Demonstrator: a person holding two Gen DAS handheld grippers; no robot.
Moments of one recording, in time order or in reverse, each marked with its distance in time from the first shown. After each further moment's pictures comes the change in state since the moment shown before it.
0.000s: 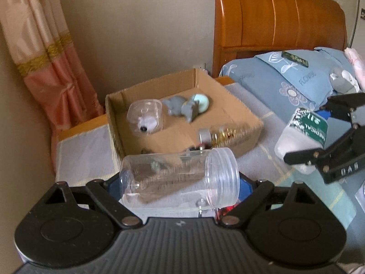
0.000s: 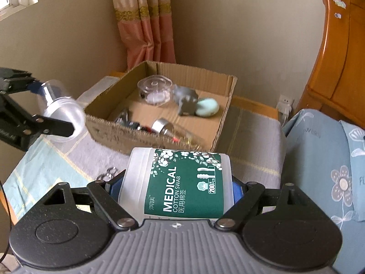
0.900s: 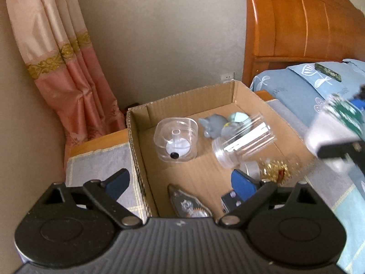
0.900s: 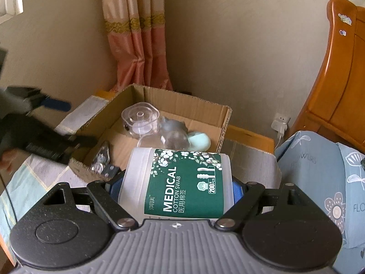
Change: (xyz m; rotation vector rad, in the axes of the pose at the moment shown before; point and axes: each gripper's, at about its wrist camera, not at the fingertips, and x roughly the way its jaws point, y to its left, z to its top) left arm 0.054 0.036 0.022 -0.052 -0.037 0.108; right arm 0.029 -0.014 0.063 -0.015 -0.034 -0.037
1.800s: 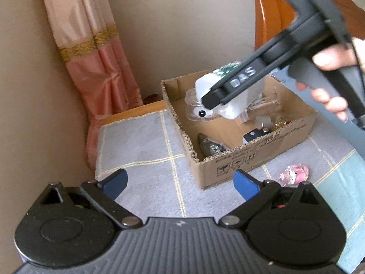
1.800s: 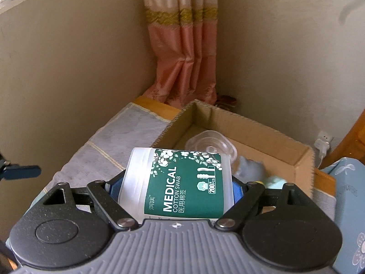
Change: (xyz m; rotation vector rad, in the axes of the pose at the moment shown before) left arm -0.056 0.036 -0.074 -0.021 -0.019 0.064; right arm 0.088 0.102 0.079 -0.085 0.061 0.134
